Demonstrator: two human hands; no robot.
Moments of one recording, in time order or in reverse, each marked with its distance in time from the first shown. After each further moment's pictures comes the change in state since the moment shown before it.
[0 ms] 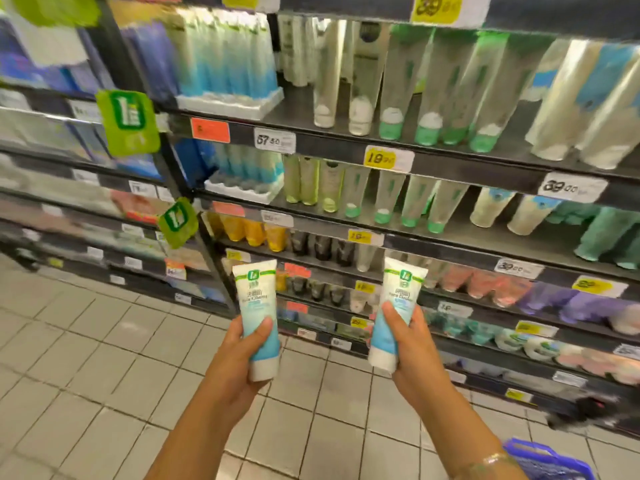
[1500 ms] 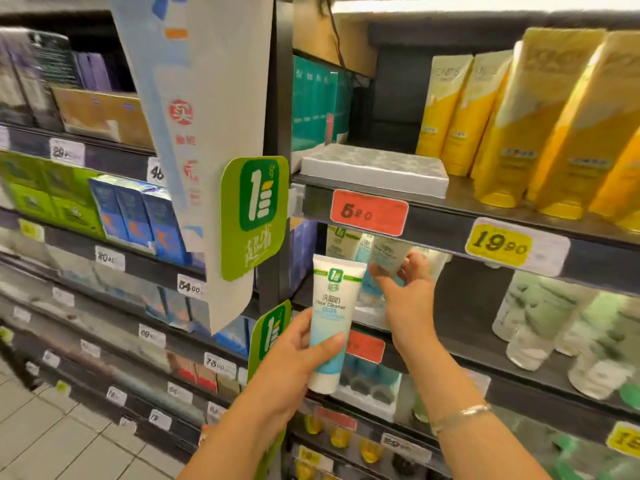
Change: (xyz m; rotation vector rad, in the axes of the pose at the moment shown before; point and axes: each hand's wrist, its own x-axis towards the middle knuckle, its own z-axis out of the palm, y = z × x) left_hand 0.225 0.315 -0.074 0.147 -0.332 0.395; right_hand 0.243 -0.143 0.409 -0.207 -0.081 -0.782
